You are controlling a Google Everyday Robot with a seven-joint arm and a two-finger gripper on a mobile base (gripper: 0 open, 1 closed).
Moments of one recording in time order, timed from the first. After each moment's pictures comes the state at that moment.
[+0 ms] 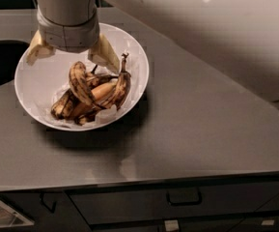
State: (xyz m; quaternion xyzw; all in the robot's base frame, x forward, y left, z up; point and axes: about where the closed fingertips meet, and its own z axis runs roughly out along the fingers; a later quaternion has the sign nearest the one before) arm 0.515 0.139 0.949 -0.98 -0.01 -0.16 0.11
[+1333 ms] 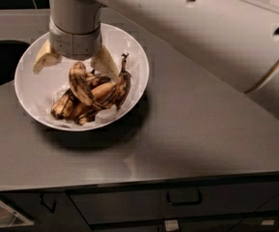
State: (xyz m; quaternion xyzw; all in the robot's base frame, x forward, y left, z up) arm 0.530 0.147 0.912 -0.99 -0.03 -0.10 0.12
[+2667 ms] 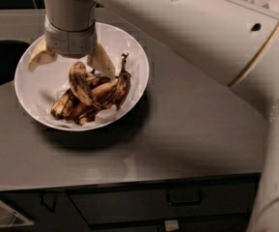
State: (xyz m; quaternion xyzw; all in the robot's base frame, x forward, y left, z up) arm 0.538 0.158 0.909 -0.99 -0.04 -0.08 0.11
